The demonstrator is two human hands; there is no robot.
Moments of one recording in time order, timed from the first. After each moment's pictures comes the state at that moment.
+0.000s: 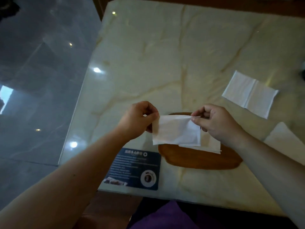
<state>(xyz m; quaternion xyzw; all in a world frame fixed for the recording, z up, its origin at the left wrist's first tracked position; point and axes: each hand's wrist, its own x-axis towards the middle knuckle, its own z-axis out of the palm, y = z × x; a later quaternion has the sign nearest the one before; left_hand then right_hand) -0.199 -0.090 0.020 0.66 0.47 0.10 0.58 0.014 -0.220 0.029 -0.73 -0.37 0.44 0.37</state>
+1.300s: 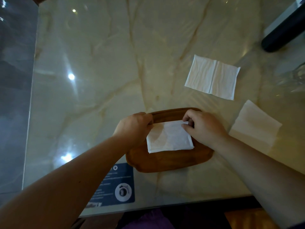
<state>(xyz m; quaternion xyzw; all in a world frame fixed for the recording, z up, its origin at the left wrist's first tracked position) -0.104 -0.120 -0.024 0.93 0.27 -0.08 0.24 0.073 -0.280 -0.014 -0.82 -0.48 0.25 0.16</state>
